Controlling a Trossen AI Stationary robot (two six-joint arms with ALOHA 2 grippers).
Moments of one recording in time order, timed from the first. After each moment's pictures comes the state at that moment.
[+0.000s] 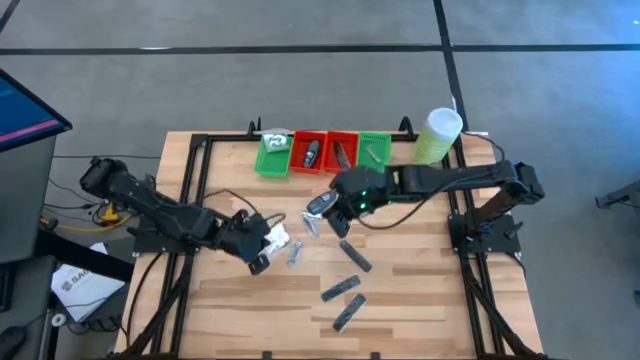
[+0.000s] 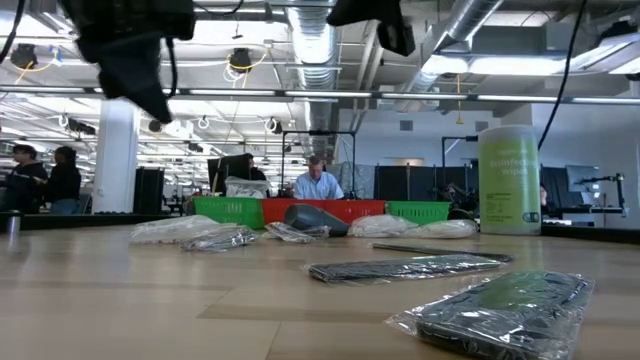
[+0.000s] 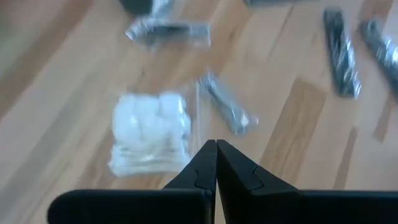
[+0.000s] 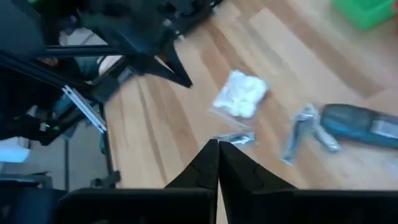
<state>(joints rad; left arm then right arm) -0.41 1.25 0.82 -0.66 -0.39 -0.82 0.05 1.59 1.44 -0.54 -0.03 0.67</state>
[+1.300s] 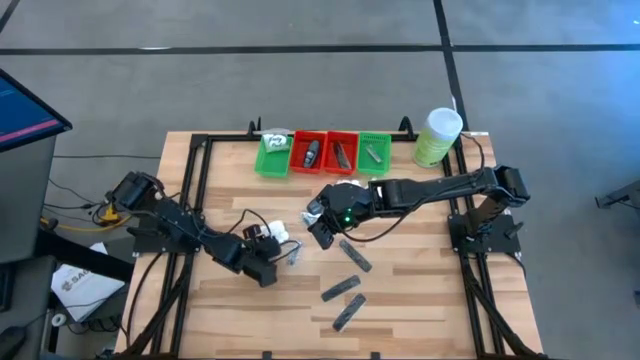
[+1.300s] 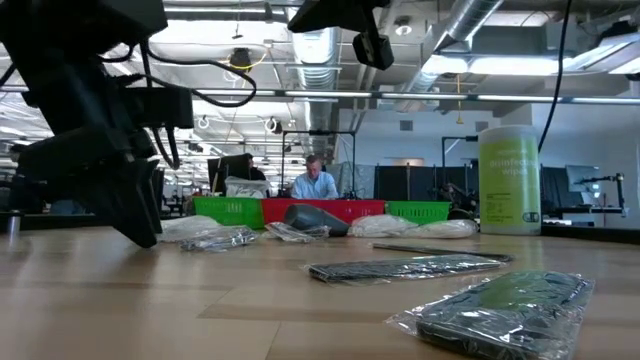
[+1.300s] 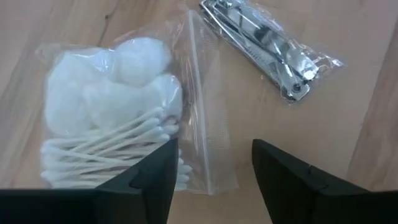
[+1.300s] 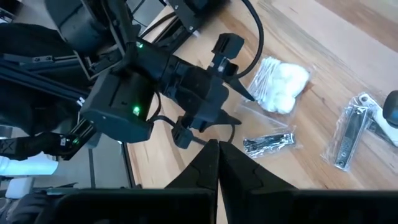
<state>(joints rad) -0.46 1.64 0.70 -0.40 -0.47 -0.74 0.11 1.70 1.44 -0.38 -0.02 0.81</state>
